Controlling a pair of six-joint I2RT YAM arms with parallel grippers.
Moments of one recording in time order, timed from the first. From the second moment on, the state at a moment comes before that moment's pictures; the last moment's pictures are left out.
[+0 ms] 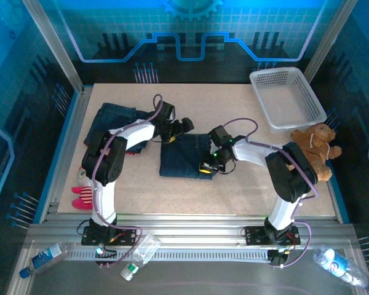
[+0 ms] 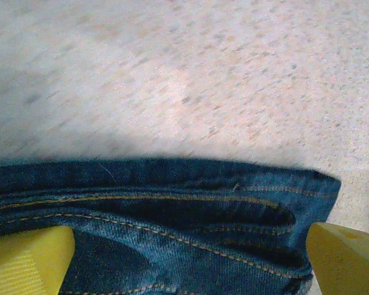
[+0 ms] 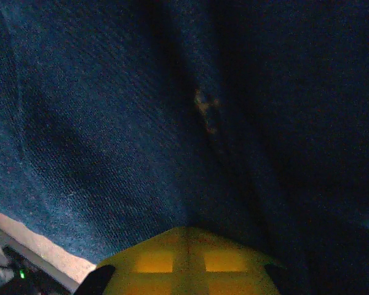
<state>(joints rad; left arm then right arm) -0.38 2.02 1.39 -0.30 0.30 -0.80 0.52 1.74 1.01 -0.49 -0.43 0.79</state>
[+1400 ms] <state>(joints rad) -0.33 1.84 1.11 -0.15 0.50 -1.09 0.34 1.79 1.19 -0.48 -0.38 0.55</state>
